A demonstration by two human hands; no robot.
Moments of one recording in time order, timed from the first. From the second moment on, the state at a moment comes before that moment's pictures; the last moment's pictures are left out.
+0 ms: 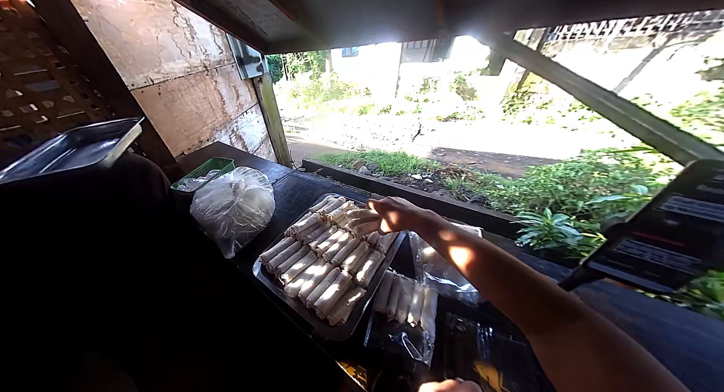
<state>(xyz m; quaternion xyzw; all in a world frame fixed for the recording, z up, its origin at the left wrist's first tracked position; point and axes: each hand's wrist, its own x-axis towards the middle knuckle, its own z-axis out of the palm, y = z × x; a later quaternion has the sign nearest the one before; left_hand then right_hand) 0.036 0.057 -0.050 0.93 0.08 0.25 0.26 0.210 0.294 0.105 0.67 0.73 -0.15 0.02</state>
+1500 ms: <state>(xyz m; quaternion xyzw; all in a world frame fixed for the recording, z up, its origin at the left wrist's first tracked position) 0.023 -0.015 -0.029 0.88 0.16 0.25 0.36 0.115 -0.170 0.024 0.67 0.13 -0.49 -0.54</state>
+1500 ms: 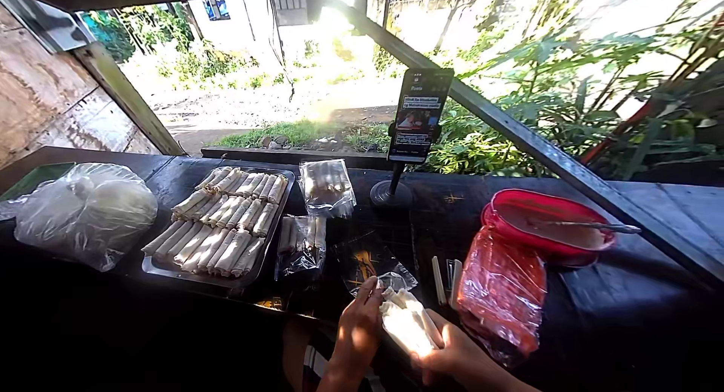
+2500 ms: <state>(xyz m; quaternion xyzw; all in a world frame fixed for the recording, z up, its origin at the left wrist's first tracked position) 0.035 -0.041 -0.001 0.97 0.15 0.15 0.15 0.115 -0.177 0.000 0.78 0.30 -0.26 -0.48</state>
